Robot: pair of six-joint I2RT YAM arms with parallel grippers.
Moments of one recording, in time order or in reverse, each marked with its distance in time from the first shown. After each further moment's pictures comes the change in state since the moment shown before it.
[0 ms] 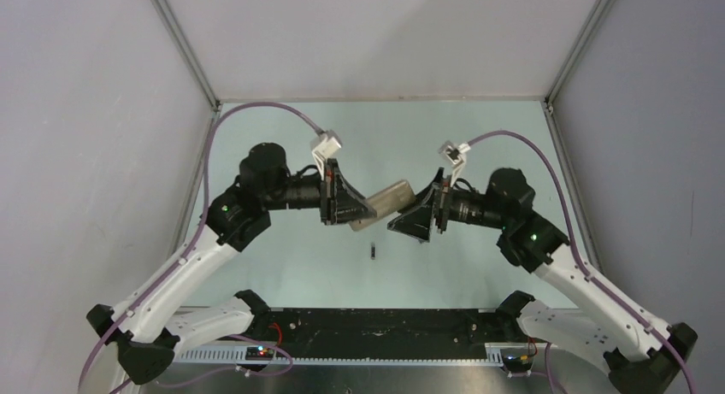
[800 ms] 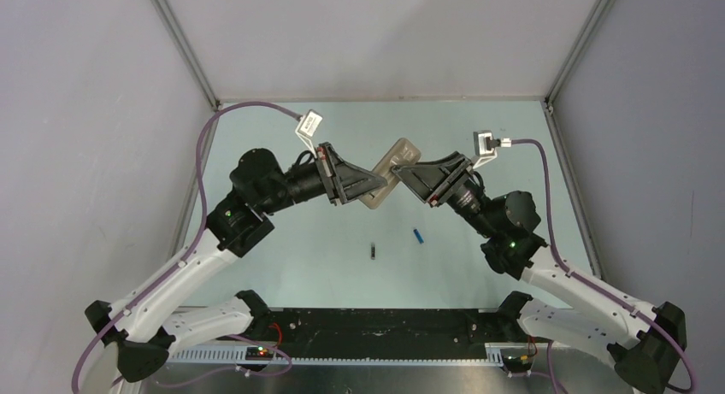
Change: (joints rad) left arm -0.082 -0.016 0.019 0.282 -0.336 -0.429; right arm 0.116 -0.010 -0.201 0.769 0.564 0.413
